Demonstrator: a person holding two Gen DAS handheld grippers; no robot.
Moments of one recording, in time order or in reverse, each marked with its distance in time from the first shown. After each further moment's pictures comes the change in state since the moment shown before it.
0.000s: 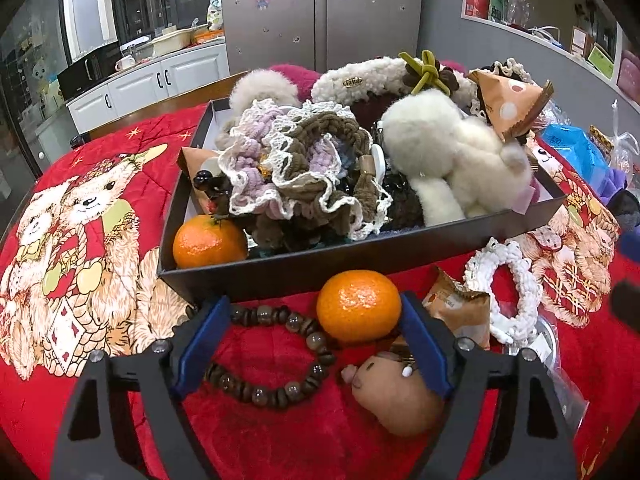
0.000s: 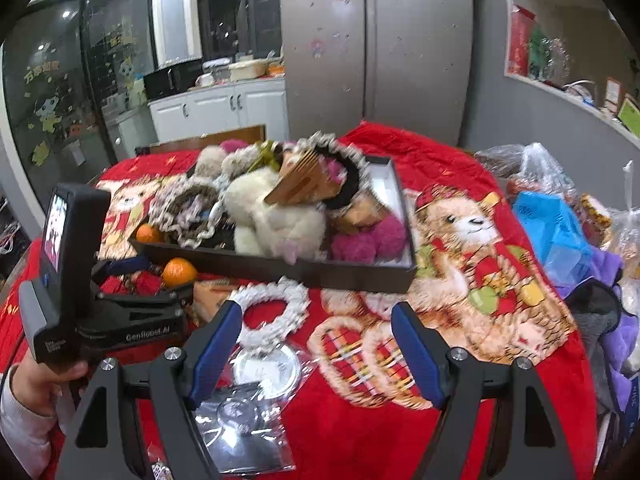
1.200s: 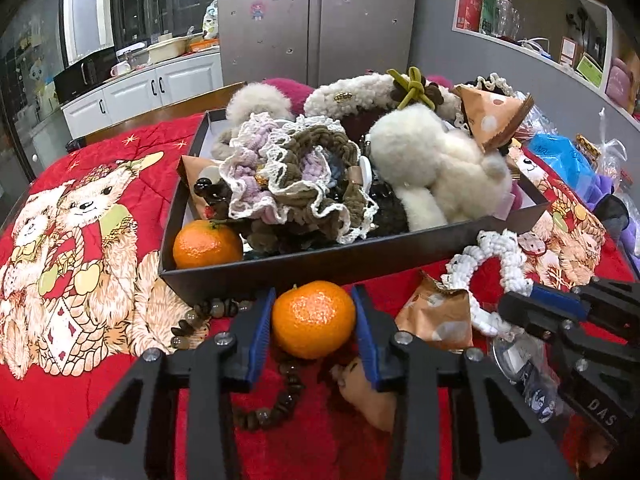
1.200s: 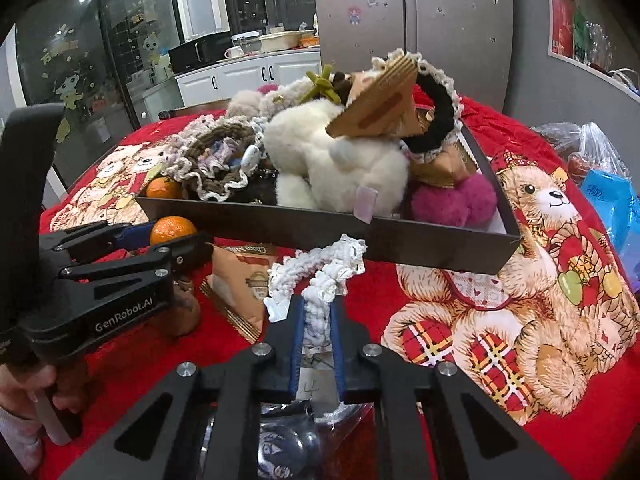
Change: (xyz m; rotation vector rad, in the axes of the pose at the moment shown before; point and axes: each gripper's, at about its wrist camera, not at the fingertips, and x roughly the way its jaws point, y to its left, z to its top) left arm -0.010 -0.001 -0.002 0.004 -0.043 -0.040; right arm 0.062 0.030 -0.014 -0.037 0.076 0.113
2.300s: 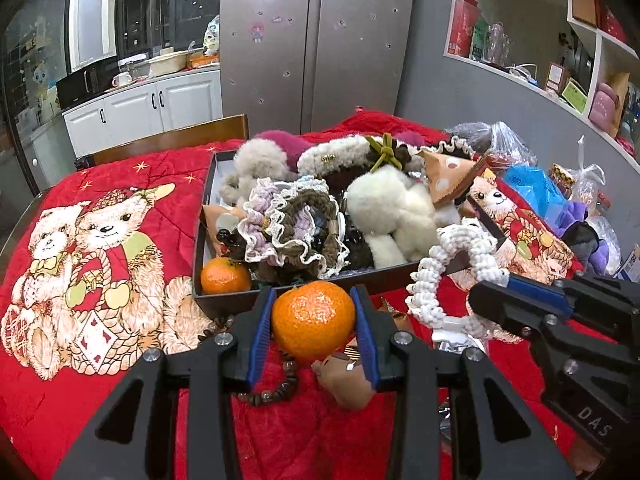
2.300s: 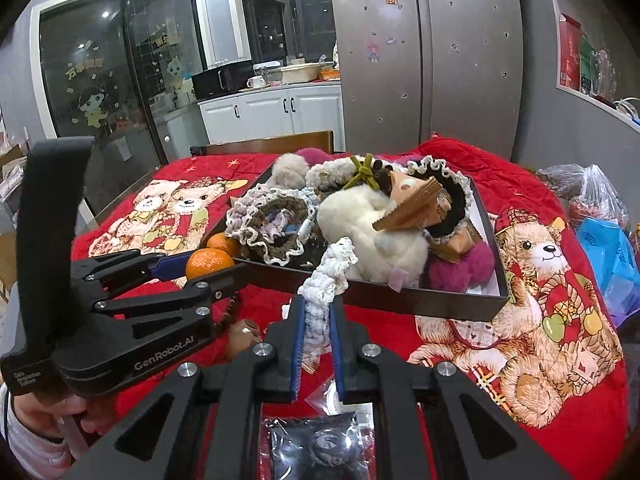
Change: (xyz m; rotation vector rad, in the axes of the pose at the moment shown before) left arm -0.064 -0.004 0.017 -0.026 -0.059 -0.032; right arm -0.054 0.025 0.028 -0.027 -0.103 0.055
